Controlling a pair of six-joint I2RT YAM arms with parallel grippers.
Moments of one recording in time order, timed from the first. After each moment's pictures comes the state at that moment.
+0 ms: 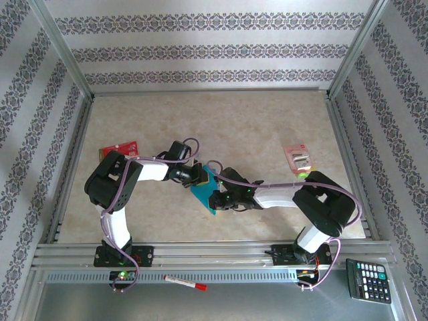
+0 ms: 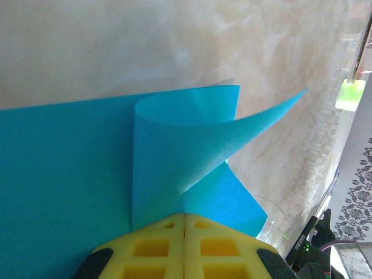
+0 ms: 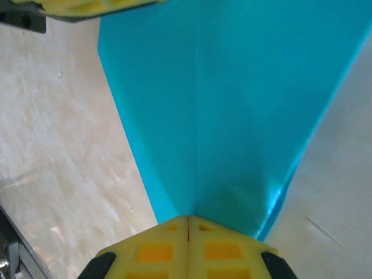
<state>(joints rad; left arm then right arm) -0.46 1.87 0.88 0.00 0.66 -0.77 0.87 1.62 0.63 0.05 -0.34 0.82</state>
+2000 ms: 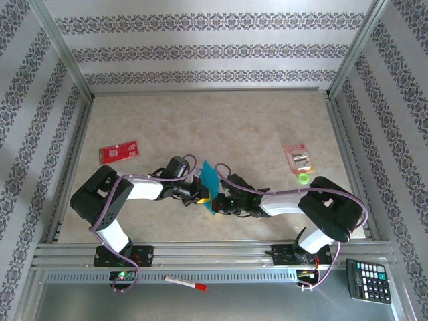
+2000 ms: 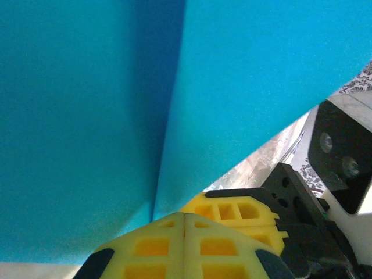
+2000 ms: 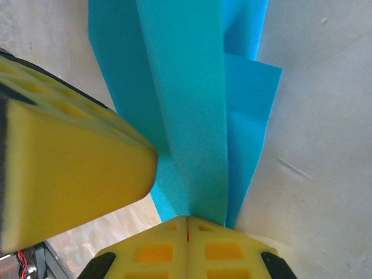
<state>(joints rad) -0.57 1.69 0.62 0.16 0.75 -1.03 0.89 1.57 0.51 0.18 -0.31 0.99</state>
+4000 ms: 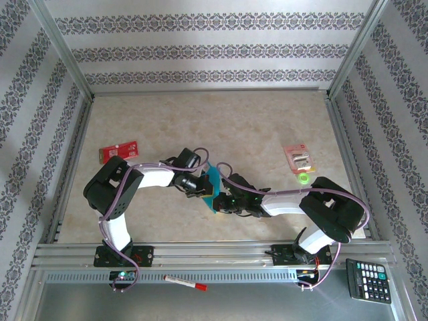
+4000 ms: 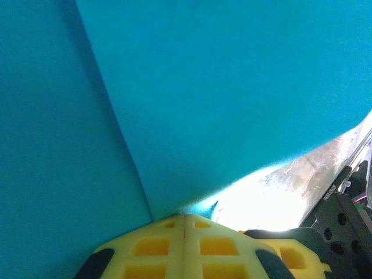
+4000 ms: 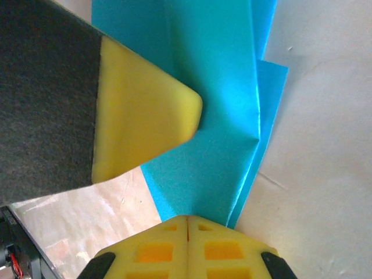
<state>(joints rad) -0.57 1.82 0.88 -0.16 0.64 -0.70 0.88 1.56 0.51 0.18 -0.28 0.99</state>
